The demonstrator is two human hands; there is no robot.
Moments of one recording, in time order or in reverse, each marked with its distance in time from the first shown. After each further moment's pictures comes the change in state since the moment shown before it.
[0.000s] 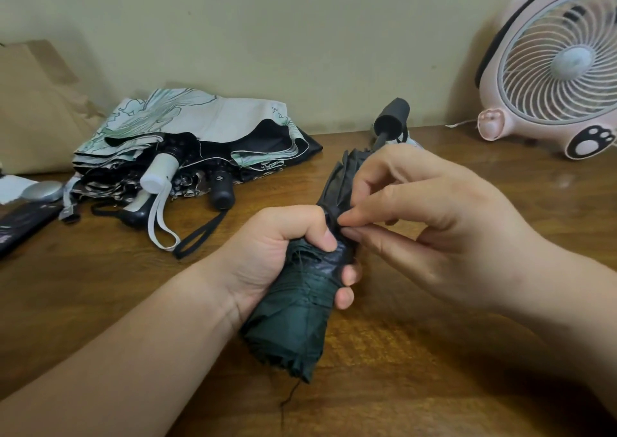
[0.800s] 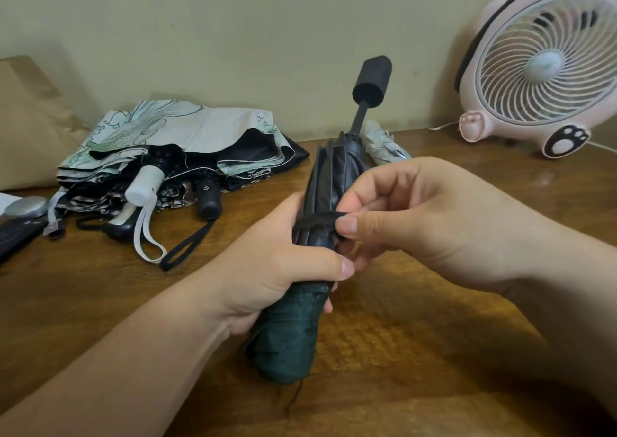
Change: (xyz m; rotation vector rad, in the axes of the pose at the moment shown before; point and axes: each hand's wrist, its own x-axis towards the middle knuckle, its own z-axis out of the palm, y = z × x) left_hand 0.001 -0.002 0.009 0.529 0.272 0.155; right_hand 0.012 -0.018 -0.020 0.798 -0.133 0.751
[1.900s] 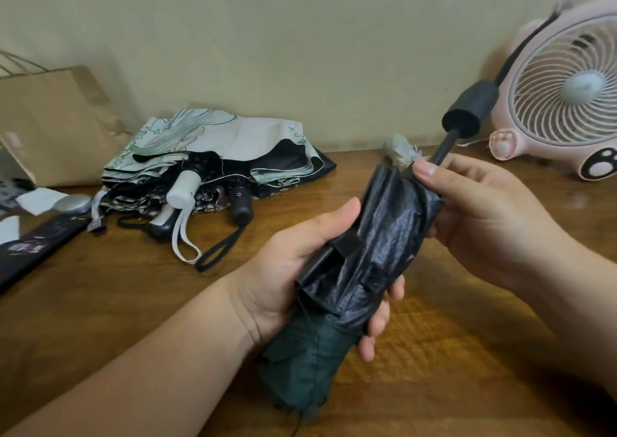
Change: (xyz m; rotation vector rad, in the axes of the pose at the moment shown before) left_hand 0.000 -0.004 -0.013 -0.511 -0.565 -0.129; right_hand 0.022 0.026 -0.016 0.360 0.272 -0.094
